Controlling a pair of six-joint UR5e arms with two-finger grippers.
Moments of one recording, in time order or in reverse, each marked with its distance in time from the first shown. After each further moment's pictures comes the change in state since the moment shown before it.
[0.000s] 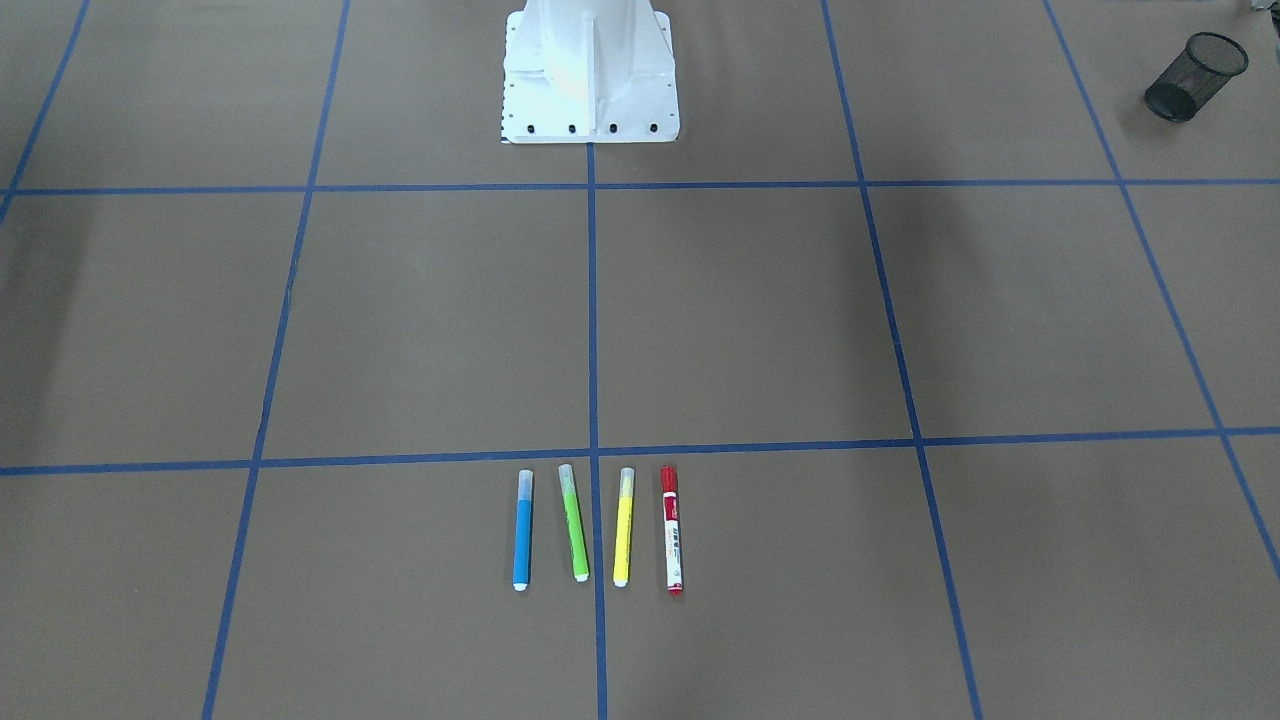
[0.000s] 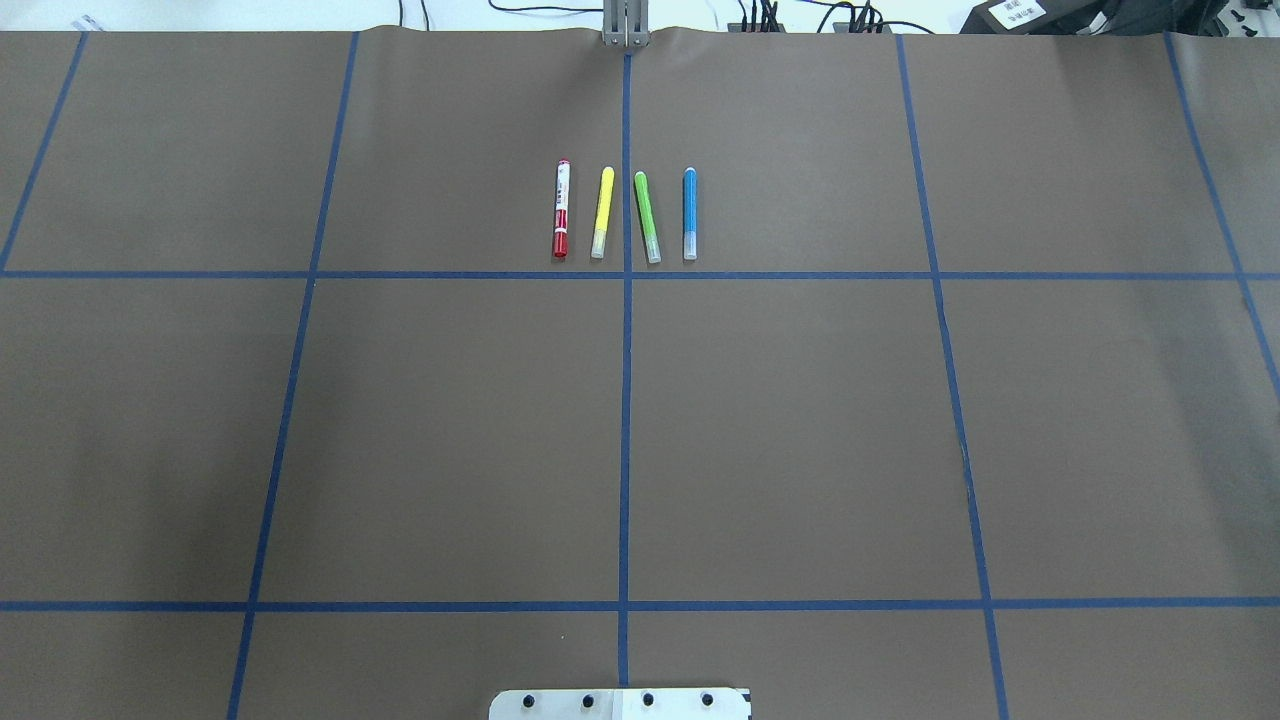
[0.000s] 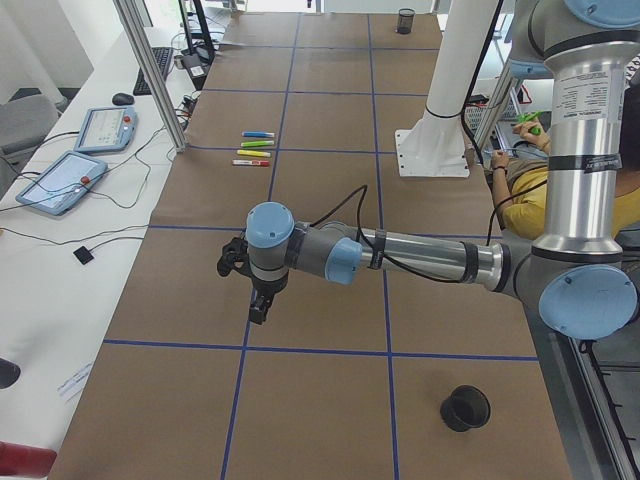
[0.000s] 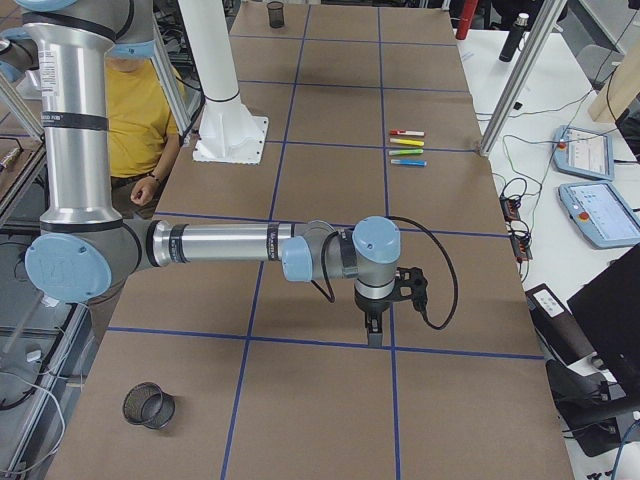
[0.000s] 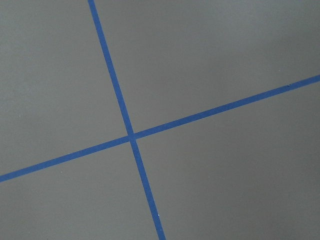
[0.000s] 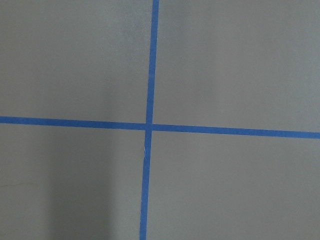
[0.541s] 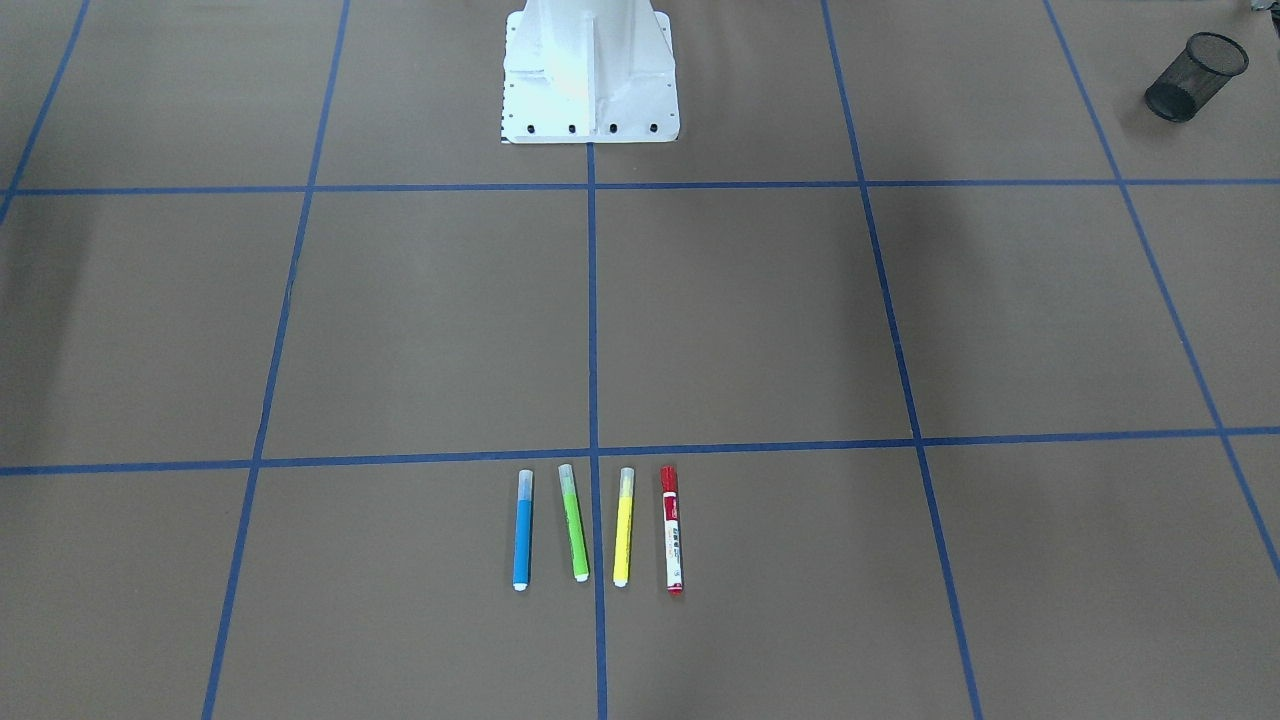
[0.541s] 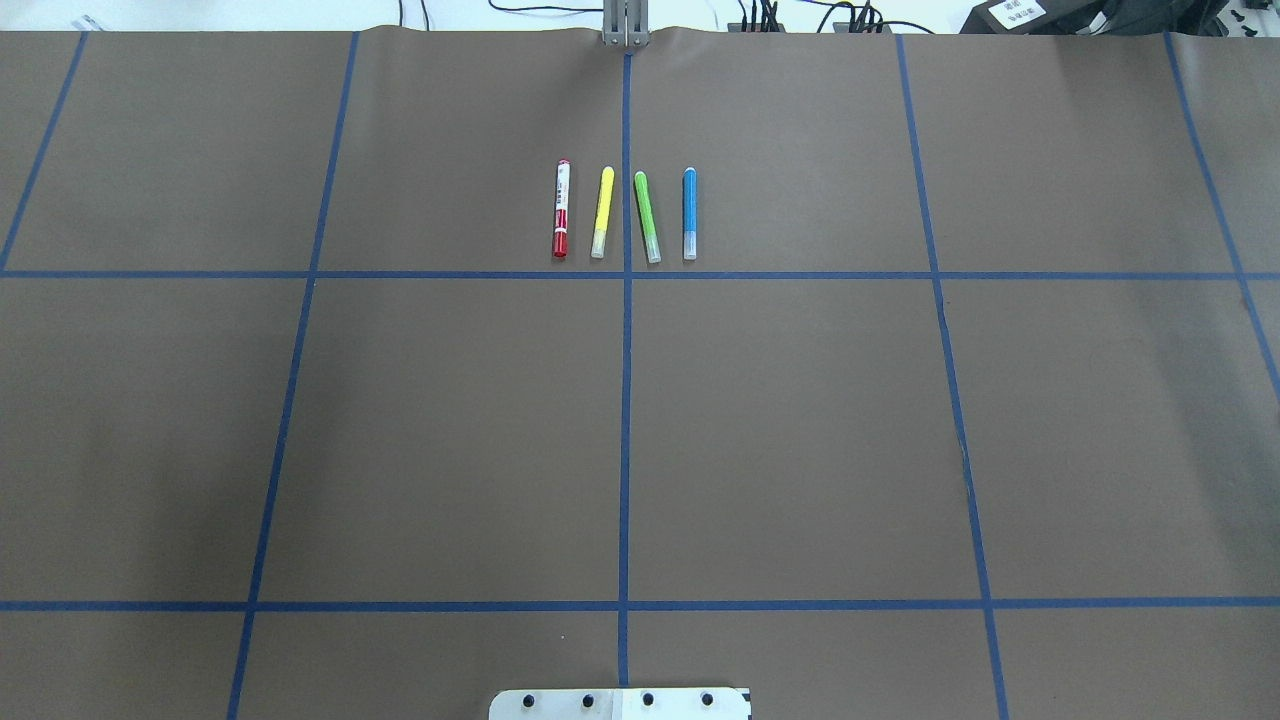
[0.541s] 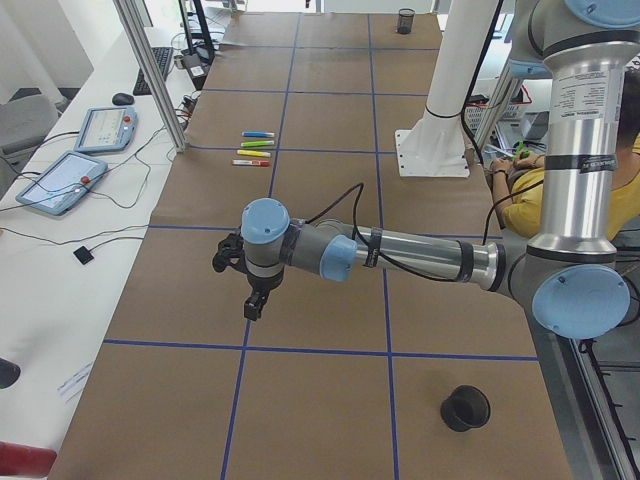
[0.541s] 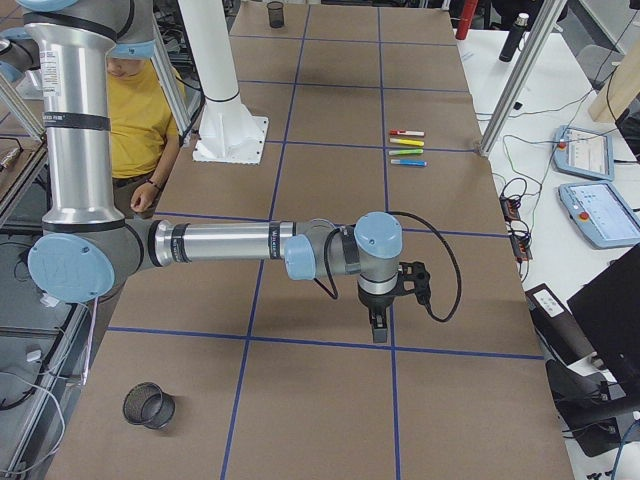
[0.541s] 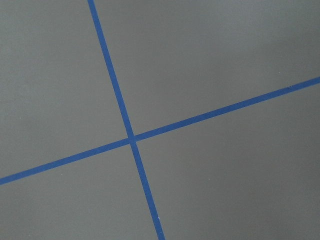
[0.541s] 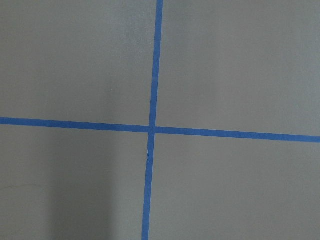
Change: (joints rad) left arm 0.001 -0.029 0.008 -0.006 0.001 0.002; right arm -0.017 0.011 0.001 0.064 -0.001 -0.002
